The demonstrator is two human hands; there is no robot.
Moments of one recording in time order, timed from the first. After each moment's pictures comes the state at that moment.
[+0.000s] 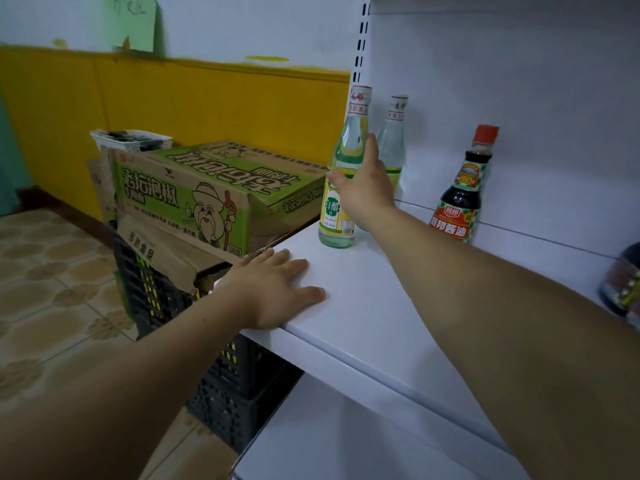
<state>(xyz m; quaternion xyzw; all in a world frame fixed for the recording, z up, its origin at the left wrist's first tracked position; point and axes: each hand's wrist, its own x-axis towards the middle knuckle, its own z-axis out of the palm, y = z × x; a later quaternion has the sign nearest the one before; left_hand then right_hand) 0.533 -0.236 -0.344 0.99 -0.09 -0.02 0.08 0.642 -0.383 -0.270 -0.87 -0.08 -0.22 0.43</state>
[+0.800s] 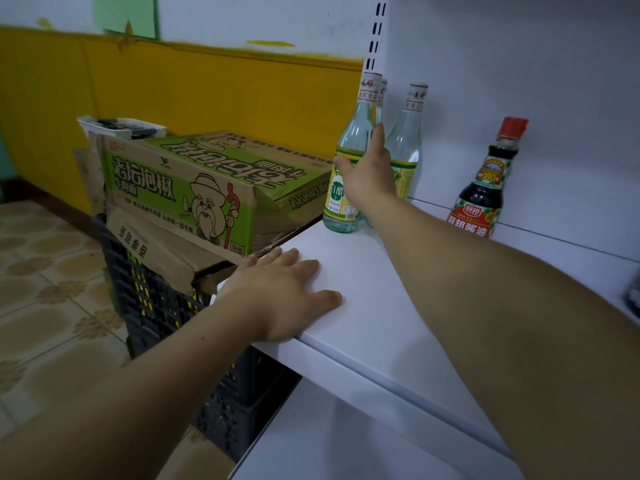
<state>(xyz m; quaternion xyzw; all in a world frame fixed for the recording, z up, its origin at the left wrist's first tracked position) 0.532 -0.235 -0.346 0.99 -0.11 0.01 0.09 0.682 -0.365 -0.275 -0.88 -0.05 -0.24 0.41</state>
